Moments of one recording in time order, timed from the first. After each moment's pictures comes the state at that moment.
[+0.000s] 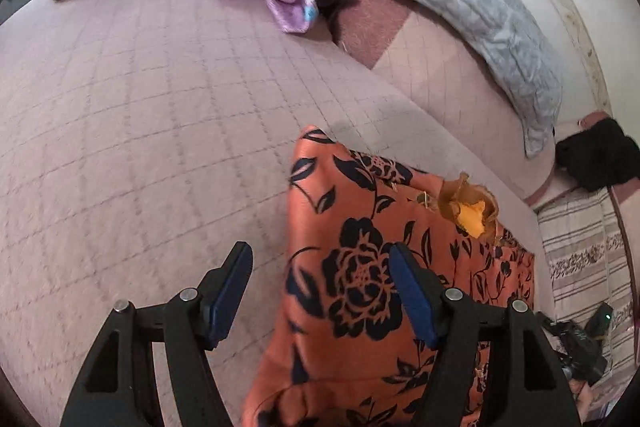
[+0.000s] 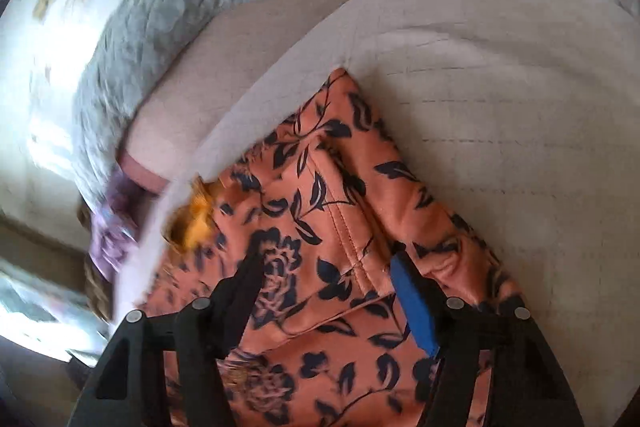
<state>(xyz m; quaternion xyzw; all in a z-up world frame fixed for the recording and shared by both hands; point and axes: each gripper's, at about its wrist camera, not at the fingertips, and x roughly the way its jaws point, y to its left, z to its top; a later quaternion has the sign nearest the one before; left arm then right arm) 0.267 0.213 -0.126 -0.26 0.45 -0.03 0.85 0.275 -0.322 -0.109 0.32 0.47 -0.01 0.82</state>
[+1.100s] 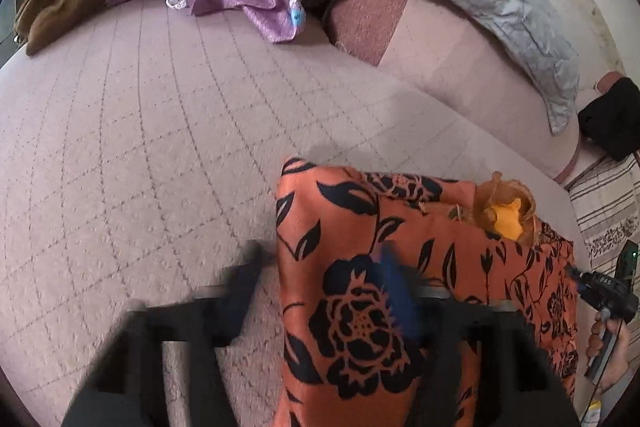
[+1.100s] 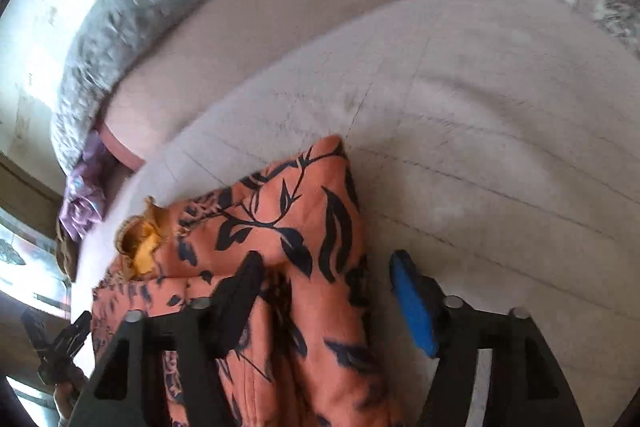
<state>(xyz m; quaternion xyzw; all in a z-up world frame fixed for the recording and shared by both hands) 0.310 0.208 -0.132 -0.18 0.45 -0.01 0.88 0.375 -0.362 -0.129 0.22 0.50 0.04 0.84</state>
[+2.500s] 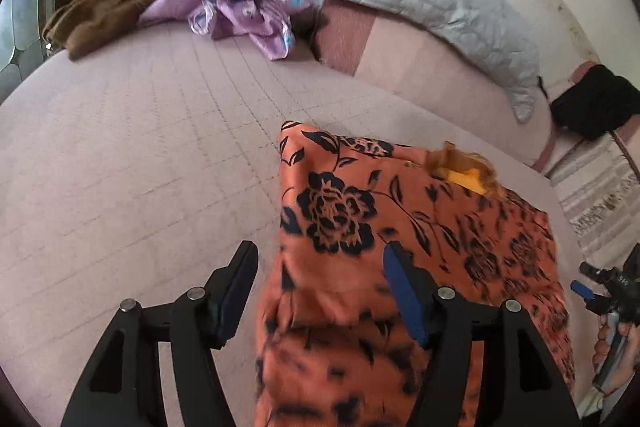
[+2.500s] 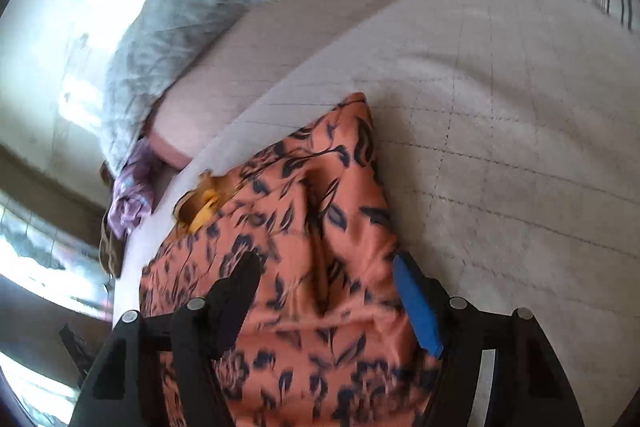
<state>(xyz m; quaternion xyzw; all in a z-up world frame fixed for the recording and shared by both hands) 0.195 0.193 -0.097 -0.17 0.41 -0.02 0.90 0.289 -0.350 -0.114 0.28 0.45 0.08 0.84</state>
